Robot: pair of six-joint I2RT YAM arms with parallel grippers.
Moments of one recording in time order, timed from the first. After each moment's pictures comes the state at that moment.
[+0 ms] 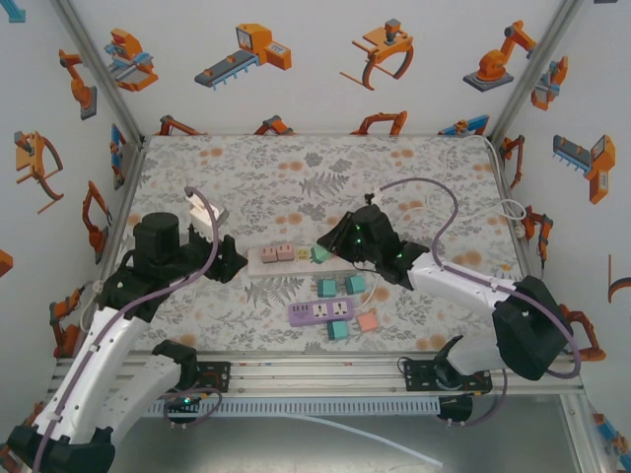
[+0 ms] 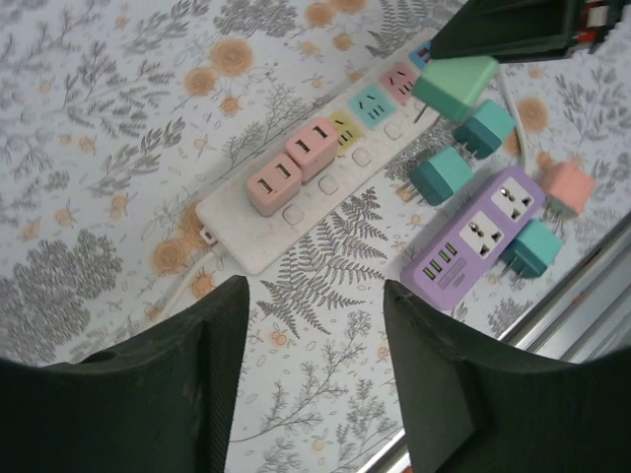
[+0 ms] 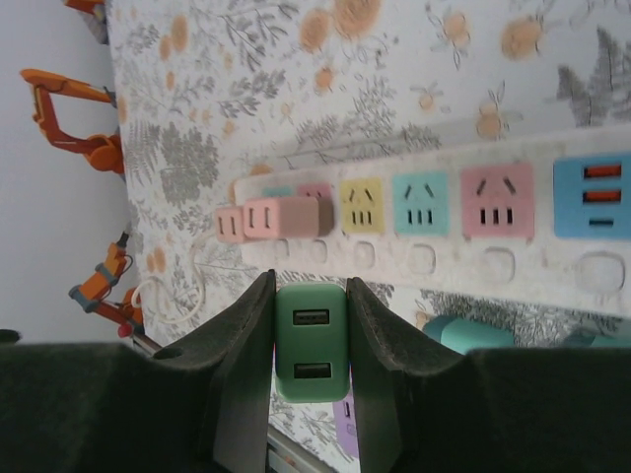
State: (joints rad) left arm -0.38 0.73 0.83 -0.62 0.38 0.11; right arm 0.77 1.37 0.78 0.03 0.04 1.06
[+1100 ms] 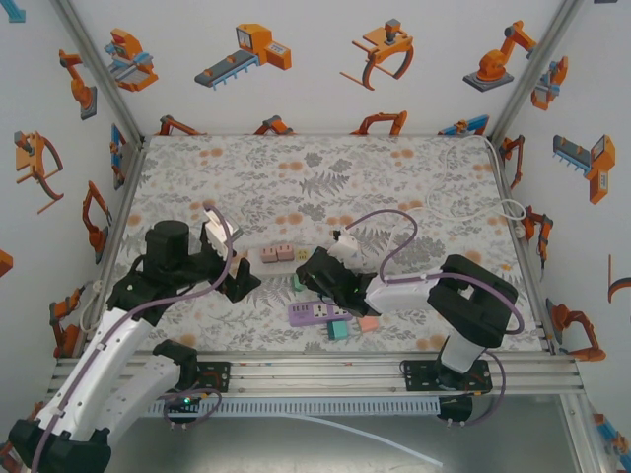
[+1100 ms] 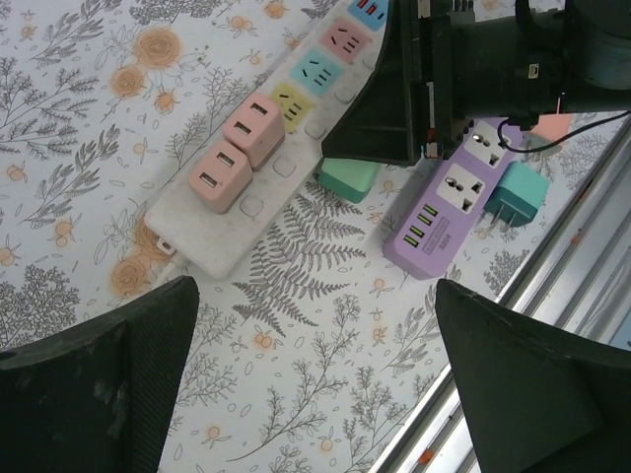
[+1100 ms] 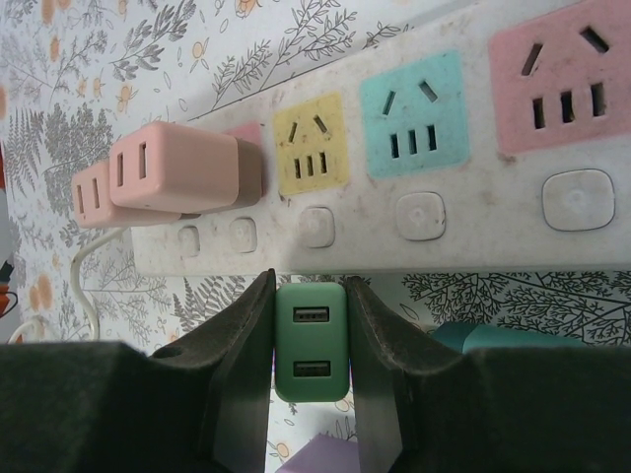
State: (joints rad) left arm -0.41 0.73 0.74 -0.59 0.47 0.20; right arm 1.06 1.67 0.72 0.29 0.43 1.16
